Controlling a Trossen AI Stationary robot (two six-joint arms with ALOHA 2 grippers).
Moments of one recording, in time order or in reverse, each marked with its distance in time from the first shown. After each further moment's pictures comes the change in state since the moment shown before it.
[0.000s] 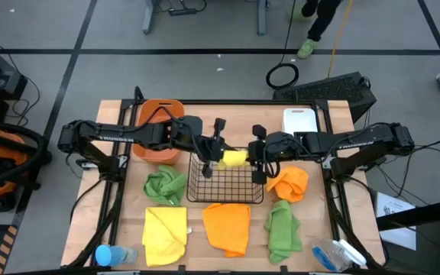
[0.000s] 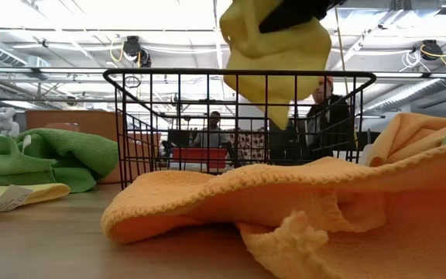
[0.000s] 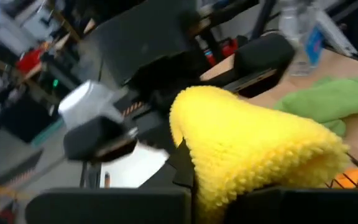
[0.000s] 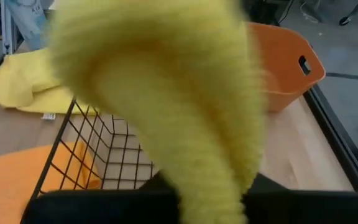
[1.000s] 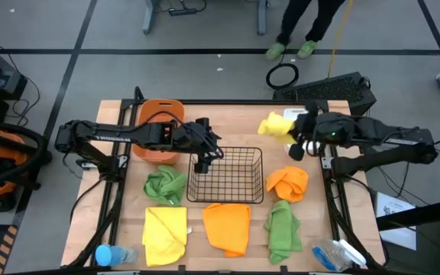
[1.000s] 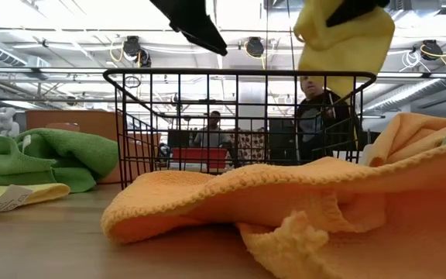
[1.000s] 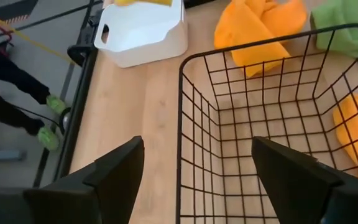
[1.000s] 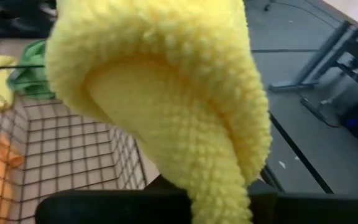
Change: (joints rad) left arm 0.011 -0.034 -0.043 -0.362 -0.274 -0.346; right arm -0.108 -0.442 -0.002 -0.437 0.244 0.070
